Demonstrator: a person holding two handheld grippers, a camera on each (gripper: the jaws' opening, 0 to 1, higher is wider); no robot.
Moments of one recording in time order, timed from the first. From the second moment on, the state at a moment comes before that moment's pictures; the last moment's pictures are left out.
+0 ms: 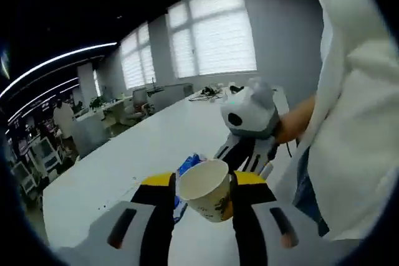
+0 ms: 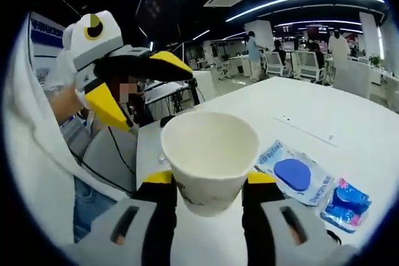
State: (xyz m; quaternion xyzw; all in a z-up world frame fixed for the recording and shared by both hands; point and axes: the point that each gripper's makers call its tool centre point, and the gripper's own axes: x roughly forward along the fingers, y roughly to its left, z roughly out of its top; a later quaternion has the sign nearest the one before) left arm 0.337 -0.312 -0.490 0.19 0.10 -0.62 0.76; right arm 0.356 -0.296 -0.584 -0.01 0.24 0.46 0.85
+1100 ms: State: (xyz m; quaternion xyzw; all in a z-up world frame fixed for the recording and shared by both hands) left arm 0.396 -0.255 -0.558 0.37 0.19 -0.60 0.68; right arm 0.345 -0.346 -0.619 0.01 0.28 0.40 0.87
